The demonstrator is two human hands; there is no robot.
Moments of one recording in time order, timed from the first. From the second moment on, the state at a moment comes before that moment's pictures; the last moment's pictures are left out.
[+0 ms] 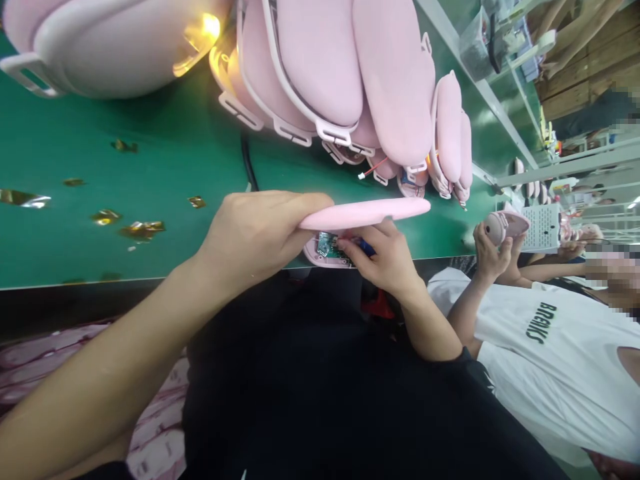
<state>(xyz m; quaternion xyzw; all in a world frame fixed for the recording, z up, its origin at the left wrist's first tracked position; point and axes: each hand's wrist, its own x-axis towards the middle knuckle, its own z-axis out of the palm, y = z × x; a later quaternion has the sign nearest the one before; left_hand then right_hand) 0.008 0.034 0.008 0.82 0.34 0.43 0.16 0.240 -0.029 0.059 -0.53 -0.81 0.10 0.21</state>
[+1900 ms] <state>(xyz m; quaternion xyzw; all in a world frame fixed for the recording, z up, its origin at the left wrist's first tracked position) 0.008 0.030 0.013 0.79 0.38 0.46 0.12 0.239 -0.013 0.075 -0.58 -0.71 0.35 0.18</state>
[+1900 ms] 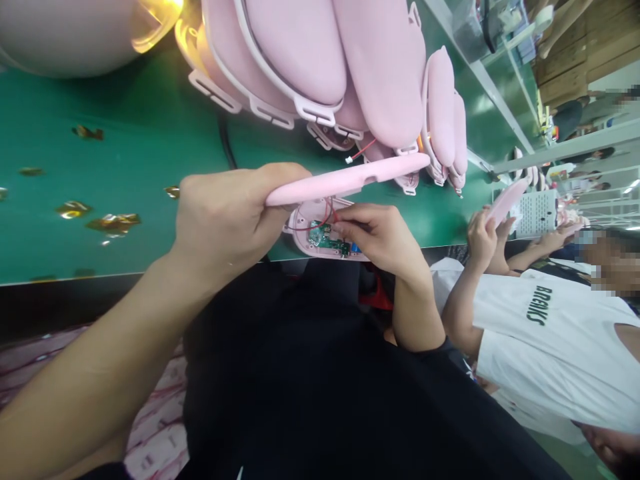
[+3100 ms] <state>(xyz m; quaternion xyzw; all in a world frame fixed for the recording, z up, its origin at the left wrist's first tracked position) 0.009 0.031 0.012 0.81 0.36 0.45 0.13 0.247 -0.030 0.039 -0.50 -0.83 0.09 0.24</state>
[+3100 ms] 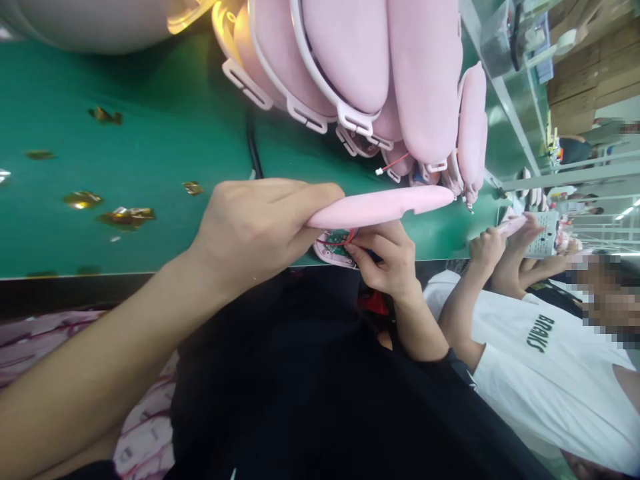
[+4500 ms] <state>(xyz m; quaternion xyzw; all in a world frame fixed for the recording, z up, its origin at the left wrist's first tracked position) 0.004 0.029 0.020 0.81 0.35 0.45 0.17 0.241 -0.033 0.042 -0.53 -0.82 0.01 0.24</state>
